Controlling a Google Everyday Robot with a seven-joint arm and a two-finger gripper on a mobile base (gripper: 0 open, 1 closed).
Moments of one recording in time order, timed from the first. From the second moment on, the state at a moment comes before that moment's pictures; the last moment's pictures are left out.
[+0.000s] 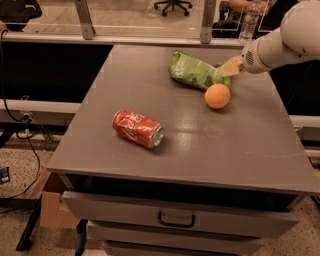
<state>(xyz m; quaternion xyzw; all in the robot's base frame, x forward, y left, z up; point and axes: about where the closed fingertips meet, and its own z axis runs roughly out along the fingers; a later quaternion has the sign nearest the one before) 0.718 -0.231 0.891 -0.20 0.89 0.06 0.40</state>
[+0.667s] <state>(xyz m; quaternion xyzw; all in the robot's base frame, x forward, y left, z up) 0.718 -0.274 0.922 -0.15 0.88 0.00 0.45</state>
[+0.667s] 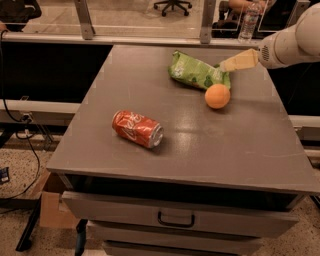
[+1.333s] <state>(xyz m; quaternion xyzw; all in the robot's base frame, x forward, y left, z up) 0.715 -0.323 0.968 -0.07 0.85 -0.05 0.52</state>
